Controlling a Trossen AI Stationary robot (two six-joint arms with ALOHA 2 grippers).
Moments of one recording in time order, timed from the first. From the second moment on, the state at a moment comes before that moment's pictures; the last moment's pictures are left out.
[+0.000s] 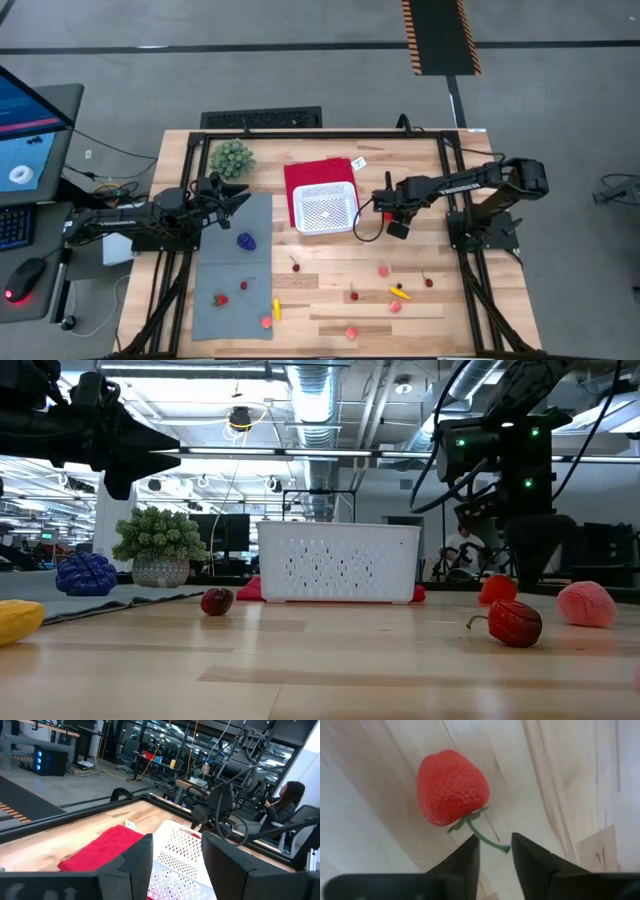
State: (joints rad) left arm 0.11 0.10 0.01 0.14 -0.25 -0.34; right arm -0.11 1.52 0.77 -0.88 0.19 0.25
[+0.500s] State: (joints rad) left arm 0.11 0.10 0.01 0.14 -0.27 -0.34; right arm -0.05 1.52 0.80 -0.89 0.18 0.21
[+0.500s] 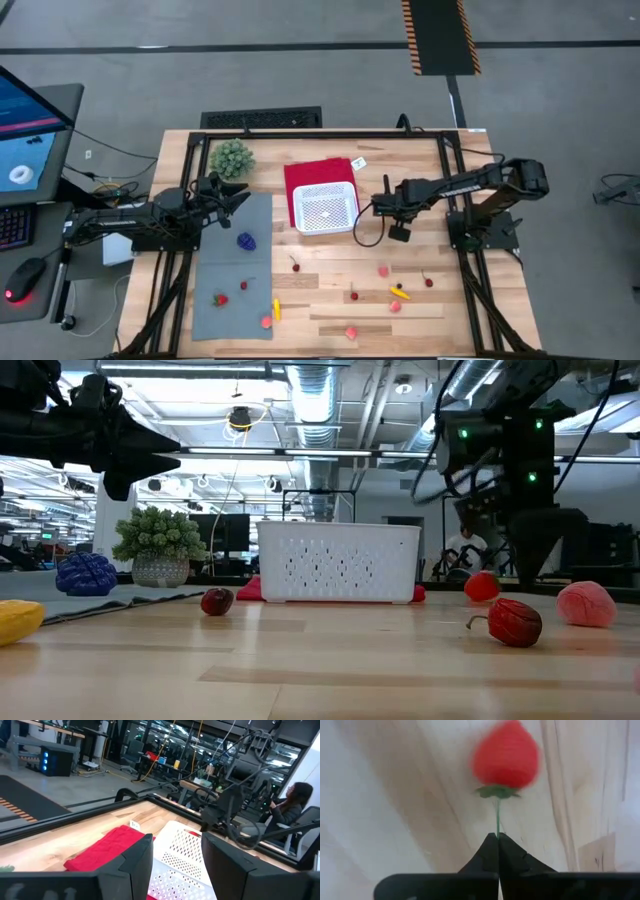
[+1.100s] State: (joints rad) left arm 0.11 0.10 0.01 0.12 -0.27 -0.34; right arm 0.03 1.39 1.04 -0.94 0.26 0.19
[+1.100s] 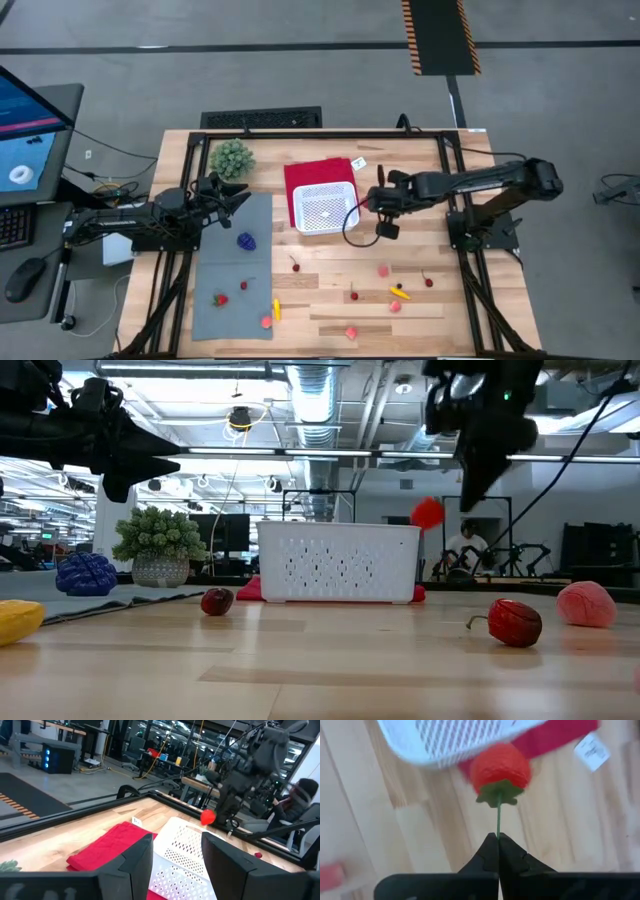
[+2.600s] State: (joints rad) left arm 0.11 0.10 0.01 0.15 -0.28 -0.35; right arm 0.00 1.20 0.38 1.06 -0.30 0.43
